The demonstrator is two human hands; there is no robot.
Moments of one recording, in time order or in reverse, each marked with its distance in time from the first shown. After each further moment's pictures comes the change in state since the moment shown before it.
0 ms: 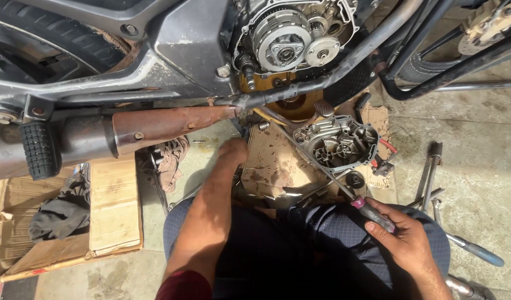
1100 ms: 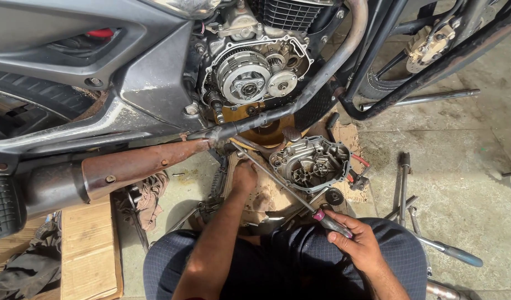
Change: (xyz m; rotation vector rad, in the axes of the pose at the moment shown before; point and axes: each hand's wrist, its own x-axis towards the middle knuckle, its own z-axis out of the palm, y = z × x) left_hand 0.075 0.054 0.117 -0.389 0.372 0.254; right_hand 0.029 0.042 0.030 0.319 -0.077 -0.041
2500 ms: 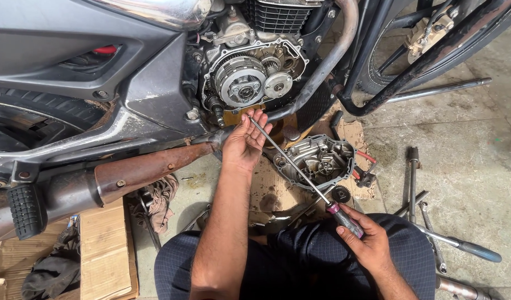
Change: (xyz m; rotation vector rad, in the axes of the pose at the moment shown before) left_hand -0.022 0.168 -0.168 -1.946 -0.194 -0.191; right_hand -0.012 0.000 0.002 -0.099 0.200 -0.184
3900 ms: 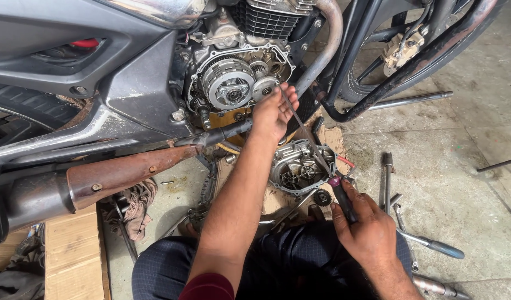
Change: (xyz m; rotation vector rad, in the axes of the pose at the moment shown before) left_hand 0.064 -0.063 0.091 0.189 -0.009 -0.067; right_hand 0.027 -0.154 0.010 -0.896 0.222 -0.170
